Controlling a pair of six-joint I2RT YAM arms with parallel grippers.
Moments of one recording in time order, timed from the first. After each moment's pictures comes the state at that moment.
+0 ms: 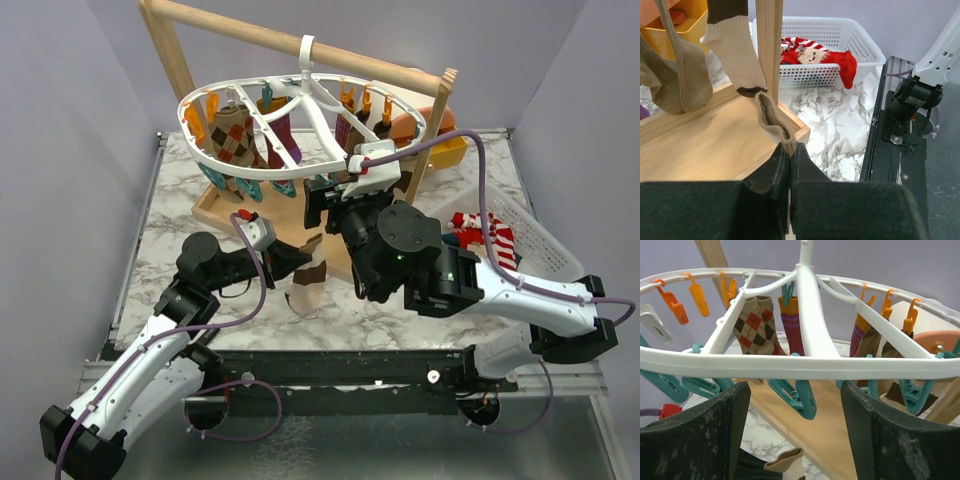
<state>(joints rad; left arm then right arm) -0.53 0.70 0.60 0.10 0.69 -0.09 1.46 1.44 1.75 -0.16 1.14 -0.07</state>
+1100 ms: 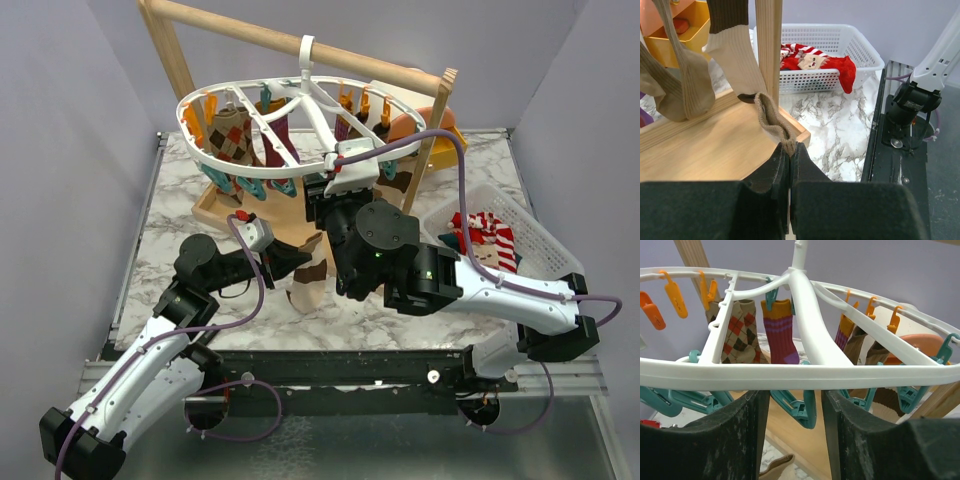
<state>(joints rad) -0.53 0.69 0.59 0.13 0.69 -0.10 1.46 1.53 1.83 -0.12 1.22 -0.18</state>
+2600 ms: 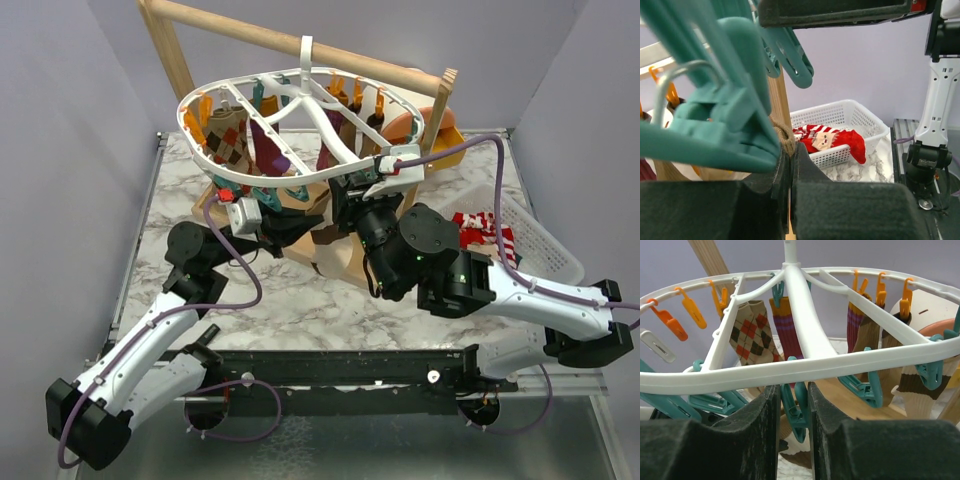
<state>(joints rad) -0.54 0.86 0.74 0.58 0.72 -0.17 1.42 1.35 1.62 -0.09 1.10 0.04</state>
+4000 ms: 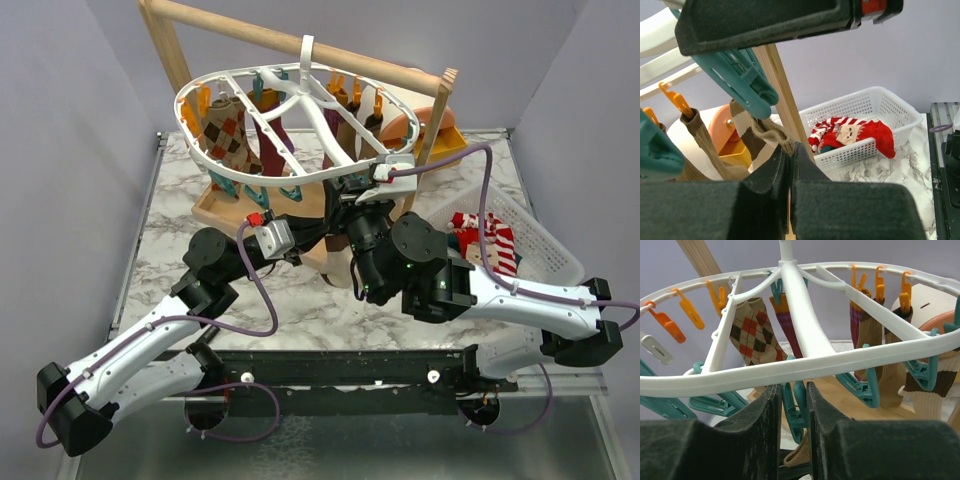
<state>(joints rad) -0.78 0.86 0.75 0.44 0.45 0.16 1.42 1.36 1.54 0.10 1.16 0.02</state>
